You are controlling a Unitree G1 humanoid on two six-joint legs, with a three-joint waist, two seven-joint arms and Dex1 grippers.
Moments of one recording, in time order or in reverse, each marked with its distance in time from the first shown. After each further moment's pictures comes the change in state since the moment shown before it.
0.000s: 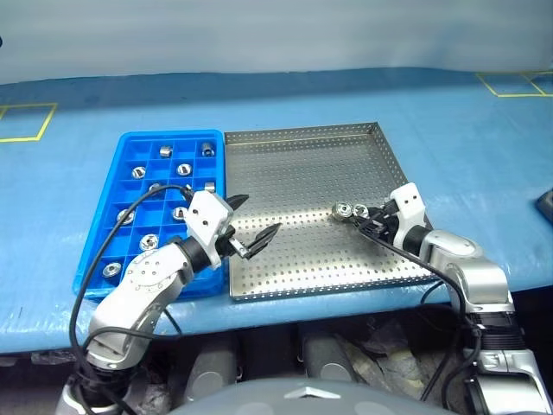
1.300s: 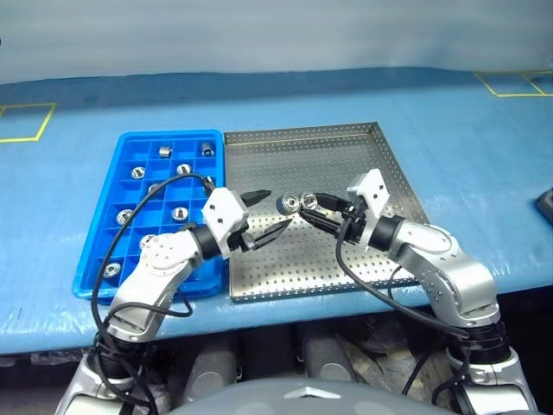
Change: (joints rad) left arm -0.097 0.034 -0.102 0.191 0.172 -0.213 -0.154; right arm -0.006 0.026 0.134 -0.330 0.130 0.037 0.037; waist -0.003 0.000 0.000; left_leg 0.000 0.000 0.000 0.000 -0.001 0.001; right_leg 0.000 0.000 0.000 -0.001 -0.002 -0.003
